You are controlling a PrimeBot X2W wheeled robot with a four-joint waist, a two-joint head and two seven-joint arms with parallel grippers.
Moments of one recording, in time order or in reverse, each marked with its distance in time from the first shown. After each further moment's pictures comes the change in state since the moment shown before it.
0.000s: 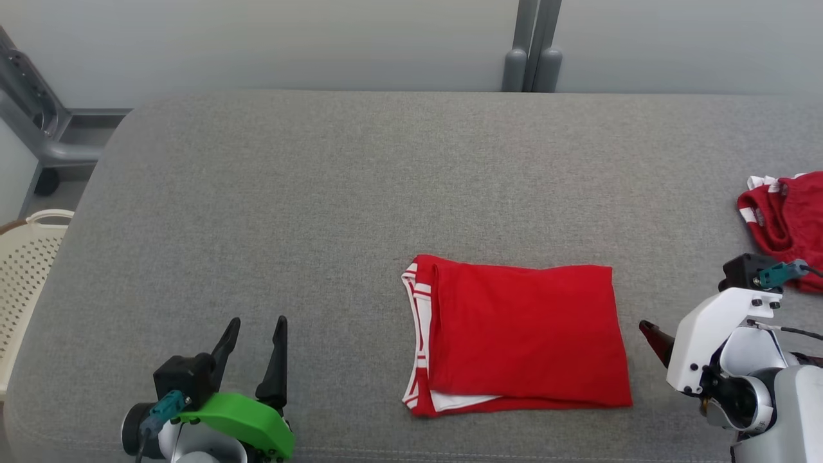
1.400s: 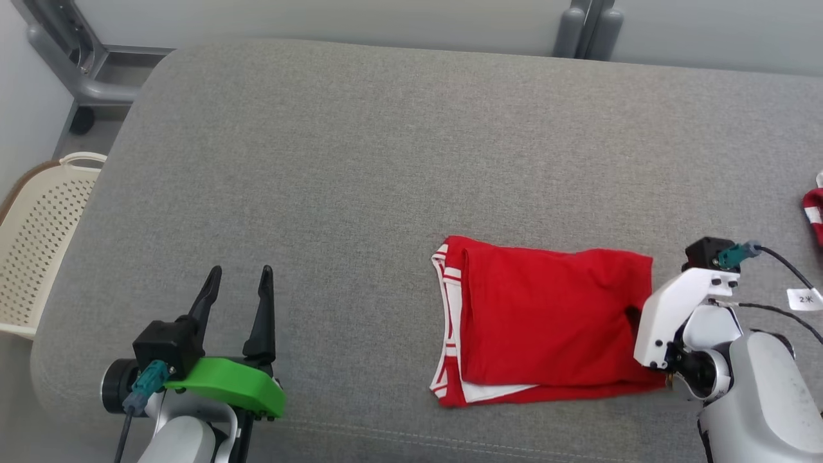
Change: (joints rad) left arm -0.061 0.014 0.038 -0.090 0.057 0.035 -0.013; right arm -0.157 0.001 0.050 0.289 -0.011 0.000 -0.126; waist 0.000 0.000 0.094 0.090
